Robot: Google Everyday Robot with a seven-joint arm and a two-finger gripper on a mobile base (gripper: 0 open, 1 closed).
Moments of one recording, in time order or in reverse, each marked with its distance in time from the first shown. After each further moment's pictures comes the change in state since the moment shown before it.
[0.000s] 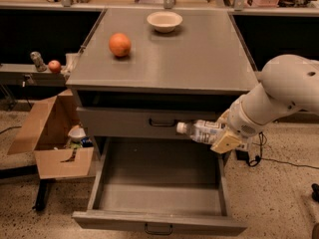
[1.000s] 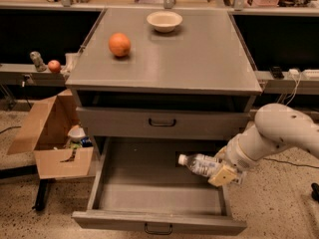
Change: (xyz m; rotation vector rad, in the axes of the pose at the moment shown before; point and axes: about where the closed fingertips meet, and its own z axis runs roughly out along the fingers) arm 0.065 0.046 0.103 -0.173 -0.036 0.119
